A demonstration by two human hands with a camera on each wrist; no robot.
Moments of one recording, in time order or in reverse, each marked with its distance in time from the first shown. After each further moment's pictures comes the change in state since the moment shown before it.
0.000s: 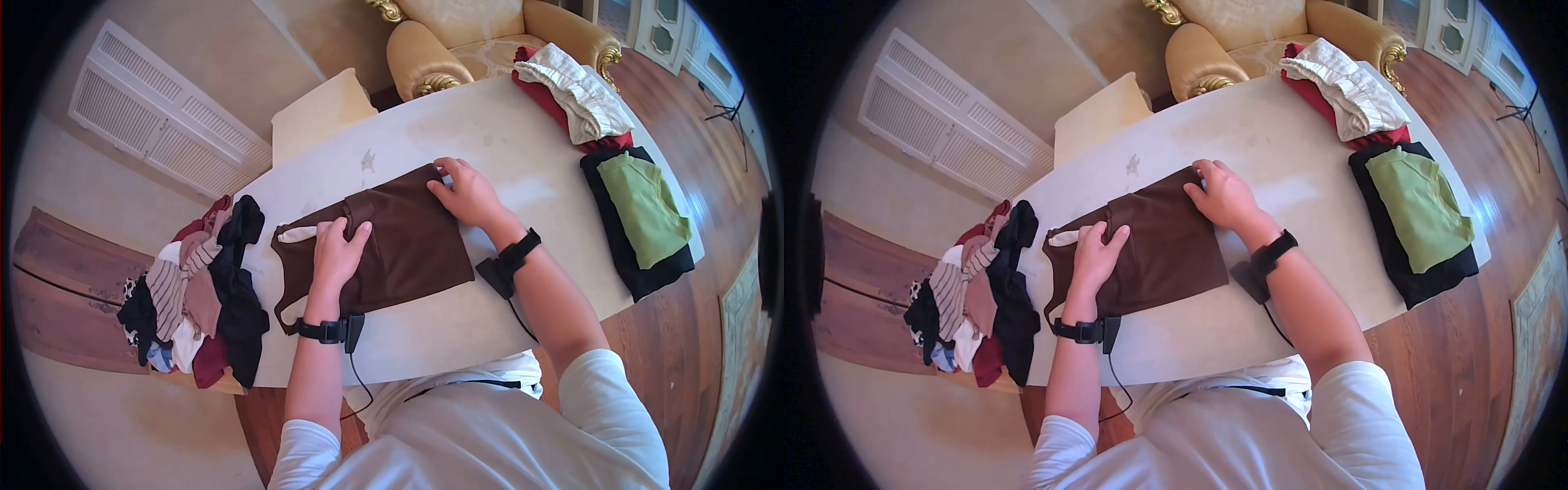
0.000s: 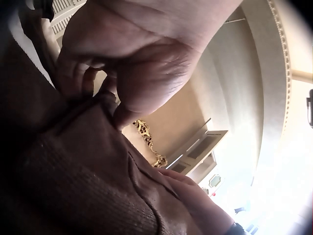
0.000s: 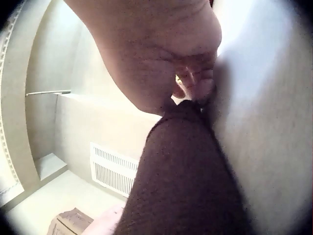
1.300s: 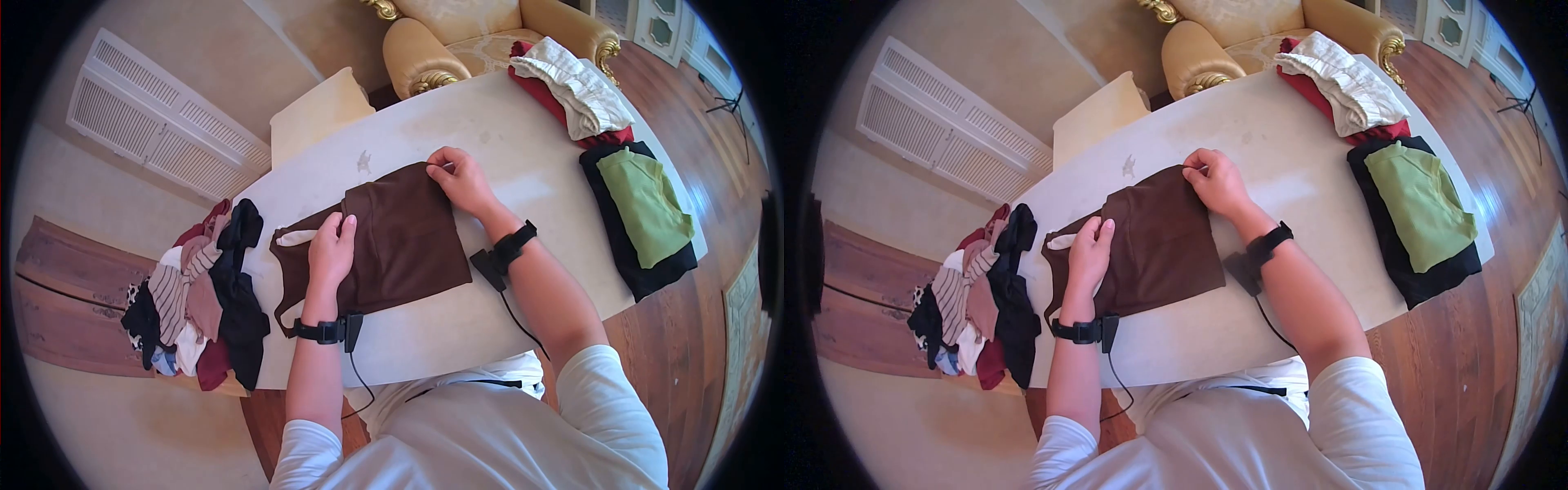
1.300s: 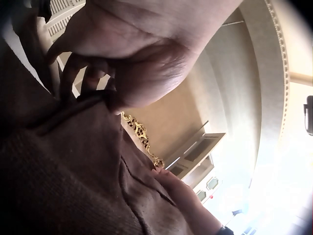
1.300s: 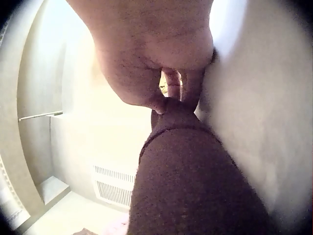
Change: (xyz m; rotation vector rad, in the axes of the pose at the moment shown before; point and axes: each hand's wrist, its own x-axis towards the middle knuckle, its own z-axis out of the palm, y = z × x) left_hand 0.010 0.014 -0.011 -0.130 -0.103 -0.158; right_hand 0.025 0.023 0.017 0.373 0.092 0.077
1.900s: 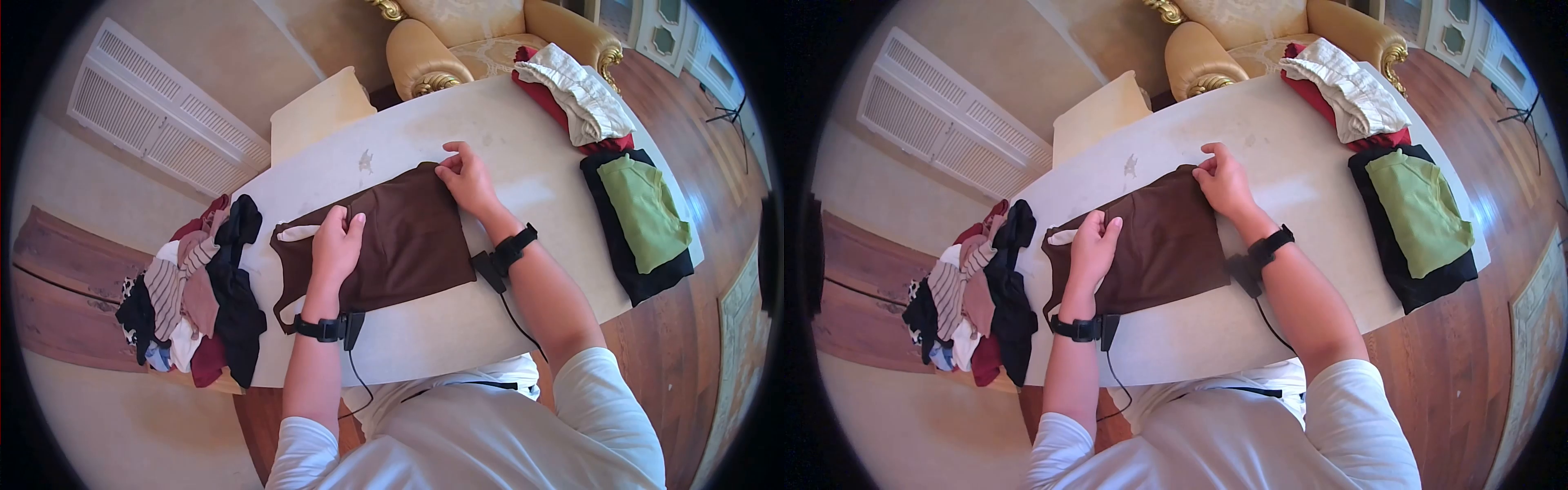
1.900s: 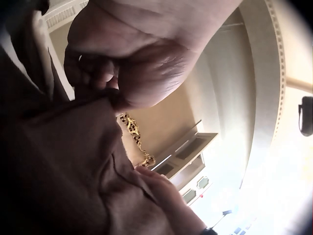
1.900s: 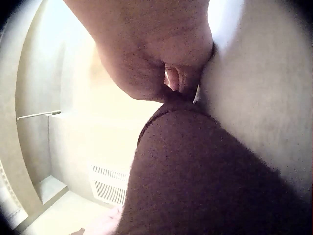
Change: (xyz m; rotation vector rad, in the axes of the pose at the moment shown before) left_hand 0.002 0.012 0.002 0.029 -0.013 0.004; right_hand 0.000 -0.002 -0.005 -0.027 0.046 0.079
